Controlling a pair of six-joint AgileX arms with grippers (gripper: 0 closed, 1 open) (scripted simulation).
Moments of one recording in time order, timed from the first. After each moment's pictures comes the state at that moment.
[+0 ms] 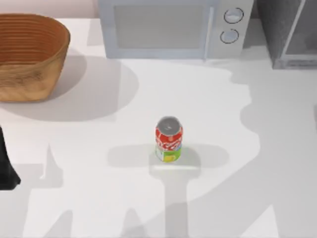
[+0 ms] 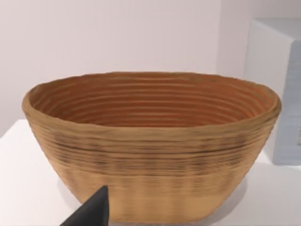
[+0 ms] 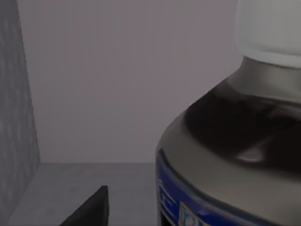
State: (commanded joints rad) left arm 0.00 0.00 0.00 0.00 0.00 0.00; right arm -0.20 2.22 1.21 1.00 -0.16 0.01
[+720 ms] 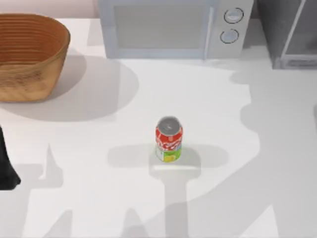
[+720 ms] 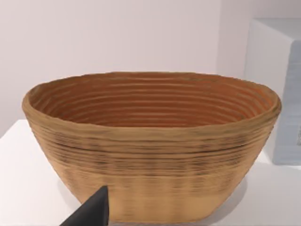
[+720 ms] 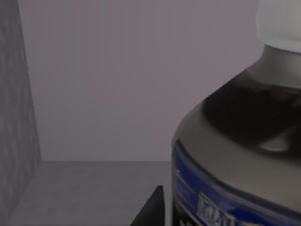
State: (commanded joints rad) left arm 0.00 0.00 0.00 0.00 0.00 0.00; right arm -0.20 2.22 1.21 1.00 -0.16 0.01
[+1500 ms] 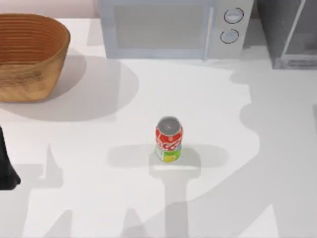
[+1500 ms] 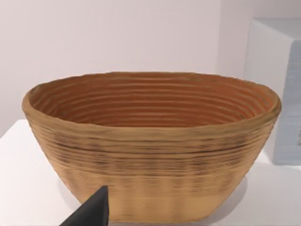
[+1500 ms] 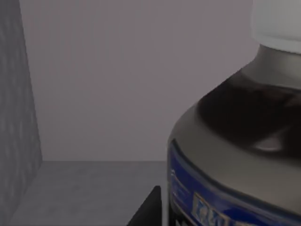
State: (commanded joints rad) left arm 0.00 0.00 0.00 0.00 0.00 0.00; right arm -0.20 2.22 1.21 1.00 -0.16 0.02
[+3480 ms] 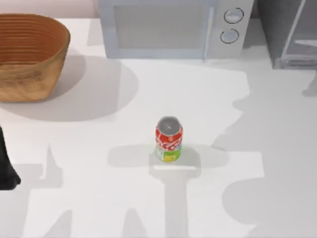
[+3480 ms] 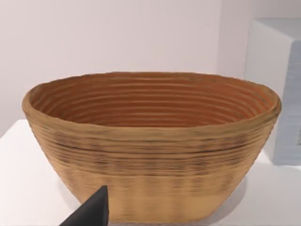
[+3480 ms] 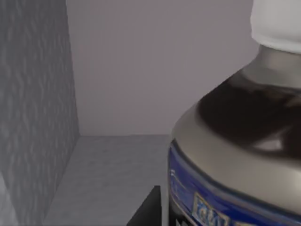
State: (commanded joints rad) left arm 0.00 0.00 0.00 0.00 0.00 0.00; right arm -0.26 1.68 0.64 1.03 -0.24 0.02
